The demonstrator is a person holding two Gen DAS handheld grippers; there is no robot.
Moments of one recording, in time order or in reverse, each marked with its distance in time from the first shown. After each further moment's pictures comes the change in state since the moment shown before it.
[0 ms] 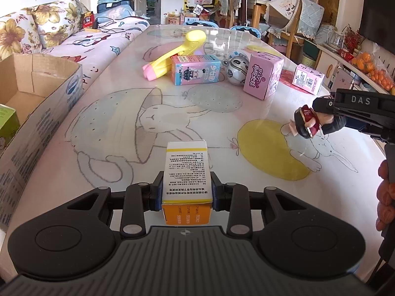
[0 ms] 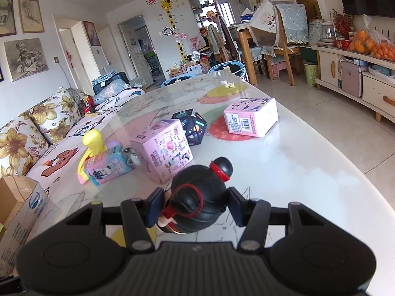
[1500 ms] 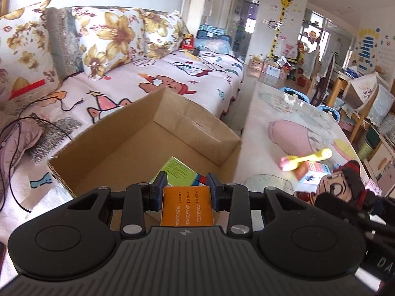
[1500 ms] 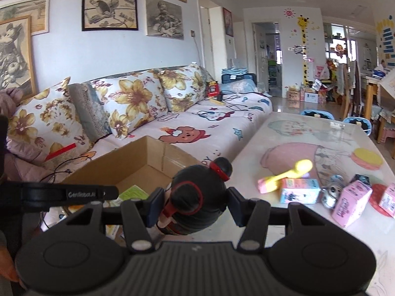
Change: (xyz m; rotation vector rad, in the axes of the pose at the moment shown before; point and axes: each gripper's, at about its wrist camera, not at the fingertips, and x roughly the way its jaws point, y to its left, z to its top) left arm -0.045 0.151 0.067 -0.381 -0.162 0.269; right arm -0.051 0.248 -0.008 -0.445 0.012 0.466
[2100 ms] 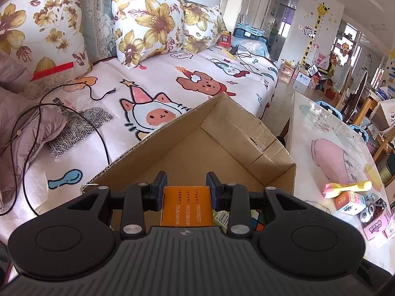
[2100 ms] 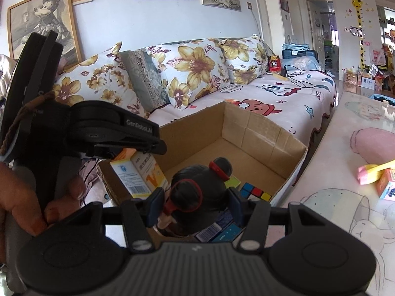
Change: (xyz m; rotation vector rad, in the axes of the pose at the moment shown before) left arm 0.024 0.051 0.018 -0.113 0.034 0.091; right arm 0.082 0.071 -0.015 -0.048 0.138 0.247
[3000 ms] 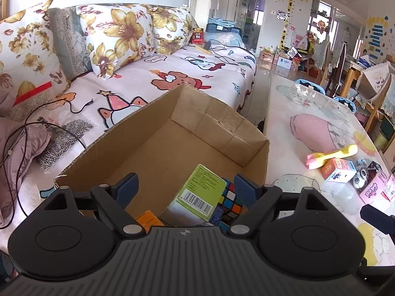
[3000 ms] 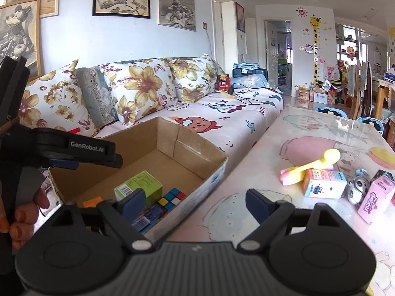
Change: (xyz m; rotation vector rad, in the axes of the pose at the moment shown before) left arm -0.022 -0.029 -0.022 0.177 -0.015 -0.043; right arm -0.068 -0.043 -0.021 0.026 -0.120 -0.292
